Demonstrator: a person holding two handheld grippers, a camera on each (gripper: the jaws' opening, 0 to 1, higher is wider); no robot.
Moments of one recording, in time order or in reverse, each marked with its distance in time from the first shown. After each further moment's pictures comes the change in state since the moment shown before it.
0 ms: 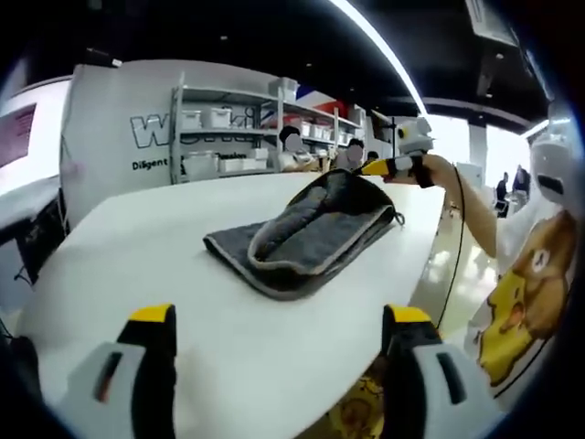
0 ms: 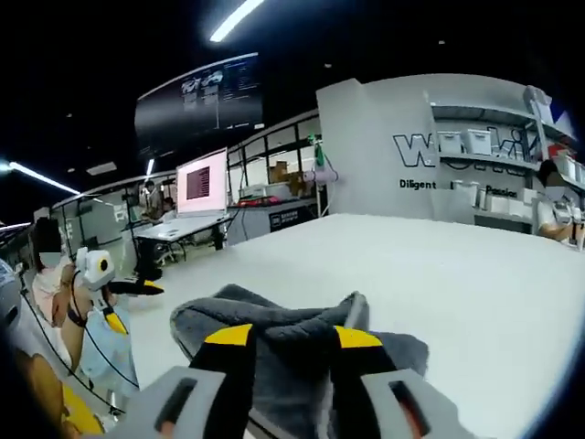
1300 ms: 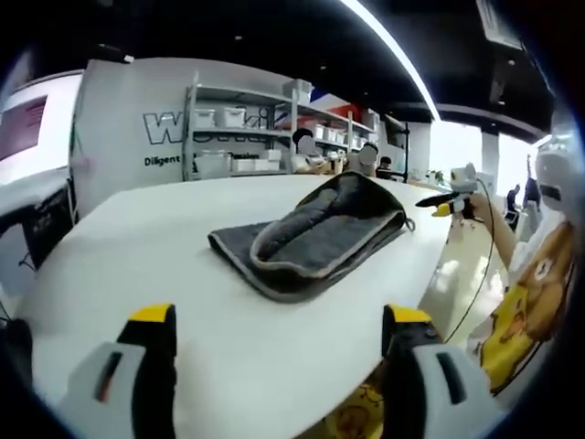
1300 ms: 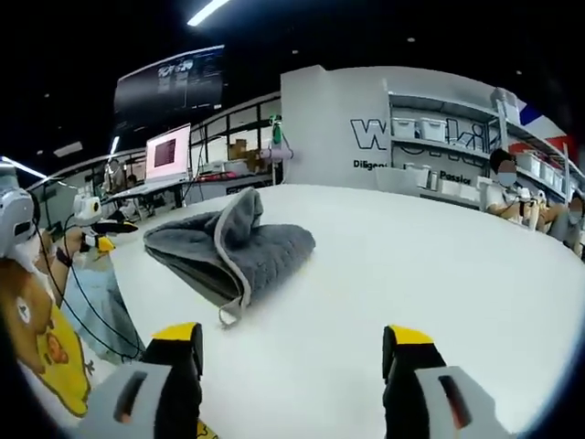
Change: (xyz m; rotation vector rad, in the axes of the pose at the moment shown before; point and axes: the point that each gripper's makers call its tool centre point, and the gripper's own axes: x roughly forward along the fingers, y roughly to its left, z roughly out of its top) left arm 0.005 -0.001 -0.002 -0.044 -0.006 0.060; right arm -0.141 -0.070 -0.105 -0.037 0.122 -0.177
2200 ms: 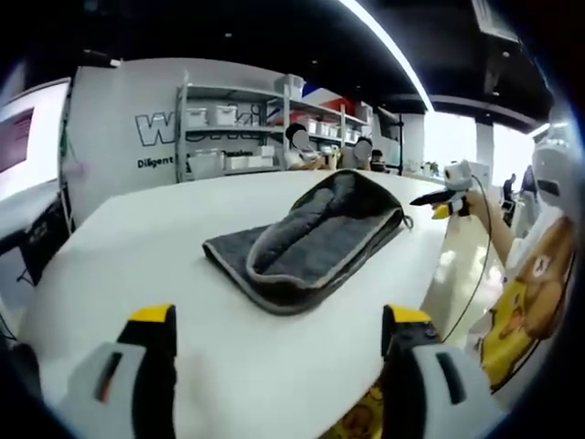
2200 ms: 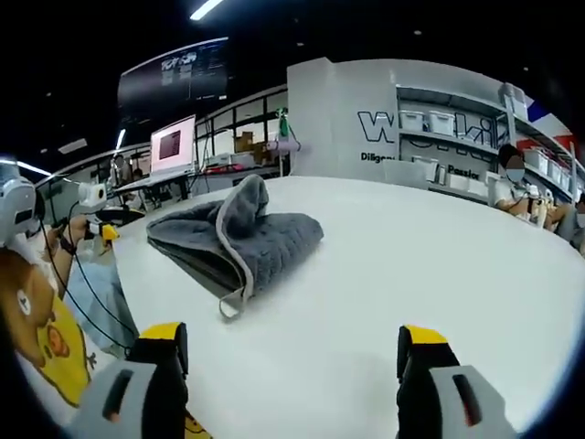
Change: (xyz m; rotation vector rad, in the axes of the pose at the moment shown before) left arm 0.009 -0.001 0.012 0.042 0.024 -0.025; right arm 0.012 0.003 -0.009 -0.001 0.034 0.039
